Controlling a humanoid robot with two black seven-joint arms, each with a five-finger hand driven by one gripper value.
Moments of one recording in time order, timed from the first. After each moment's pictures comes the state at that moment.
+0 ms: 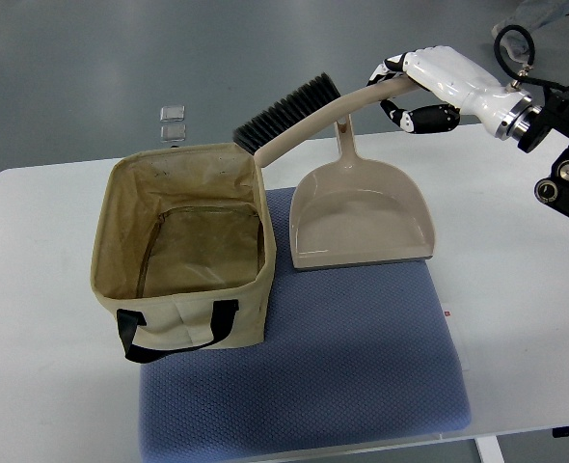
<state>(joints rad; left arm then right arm) 0.01 0.00 -0.15 -0.15 -0.06 -0.02 0.10 0.97 -0.61 0.42 1.19 -1.52 -0.24 0.28</state>
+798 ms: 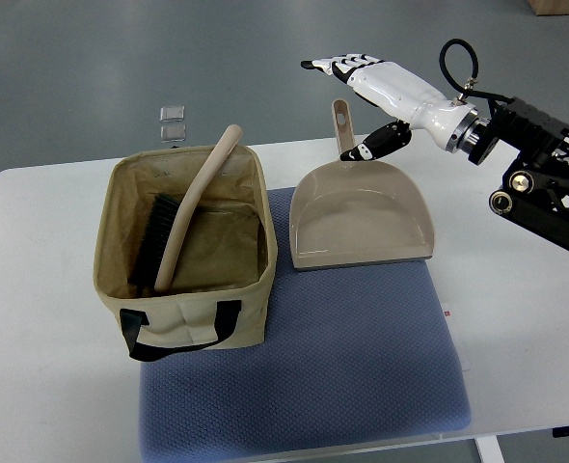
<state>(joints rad) 0.02 0.00 -0.15 -0.15 -0.06 -0.02 0.10 0.97 -0.52 0.42 1.21 -1.49 -0.23 0.28</state>
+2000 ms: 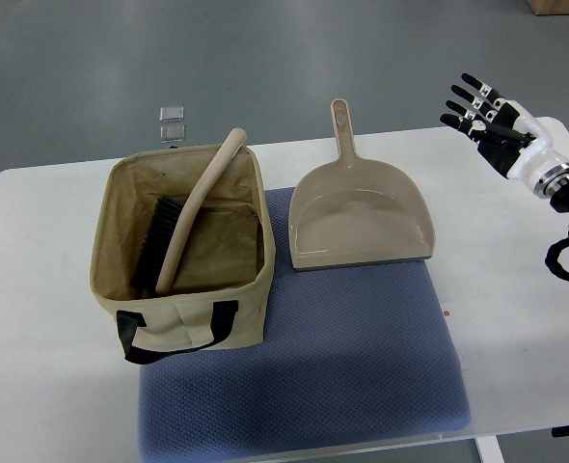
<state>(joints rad) 0.01 0.00 -0.15 -0.15 -0.06 -0.02 0.10 0.59 -0.48 0.84 0.94 -0.23 0.20 0.25</state>
